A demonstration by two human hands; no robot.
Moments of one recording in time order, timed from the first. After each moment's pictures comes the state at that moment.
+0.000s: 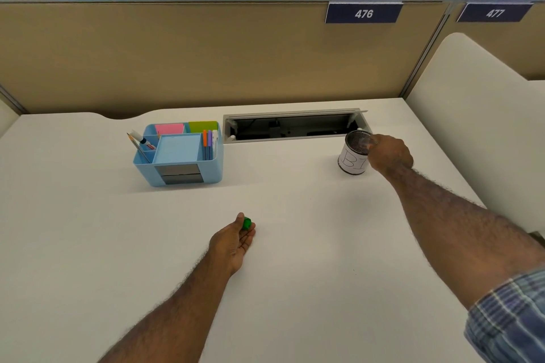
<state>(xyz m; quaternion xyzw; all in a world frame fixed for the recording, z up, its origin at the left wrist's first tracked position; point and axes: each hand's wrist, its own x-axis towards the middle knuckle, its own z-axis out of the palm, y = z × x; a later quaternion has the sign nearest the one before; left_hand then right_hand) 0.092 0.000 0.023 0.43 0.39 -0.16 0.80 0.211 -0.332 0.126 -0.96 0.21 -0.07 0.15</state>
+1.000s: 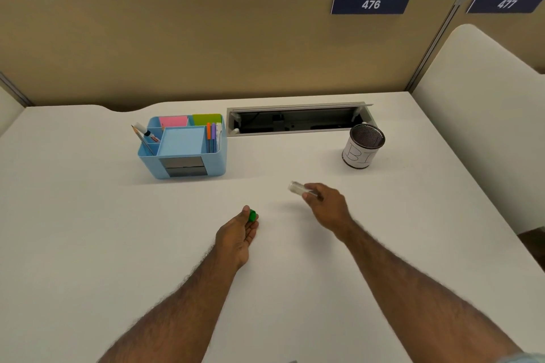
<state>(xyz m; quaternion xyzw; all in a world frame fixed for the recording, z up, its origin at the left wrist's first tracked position) 0.088 -0.007 0.026 0.44 0.39 -0.14 0.80 0.118 -0.216 0.049 -0.90 0.08 0.03 0.43</state>
